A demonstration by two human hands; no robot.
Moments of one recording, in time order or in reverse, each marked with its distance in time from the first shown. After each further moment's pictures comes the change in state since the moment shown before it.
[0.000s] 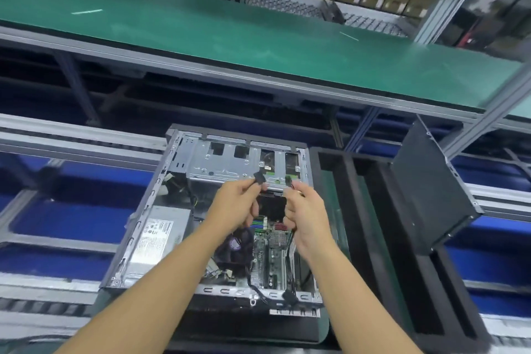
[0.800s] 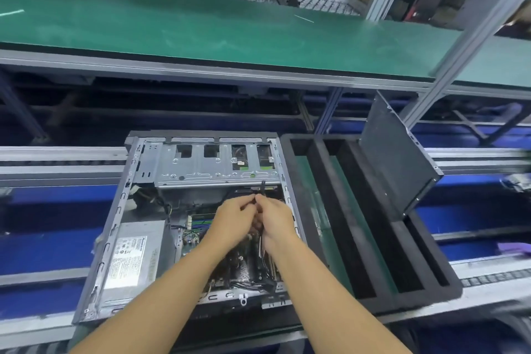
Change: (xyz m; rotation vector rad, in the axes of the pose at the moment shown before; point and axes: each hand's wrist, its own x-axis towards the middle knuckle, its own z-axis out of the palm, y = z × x) left_hand 0.005 -0.027 0.042 0.160 -0.094 -0.037; right_hand 0.012 0.044 0.016 0.148 0.234 0.228
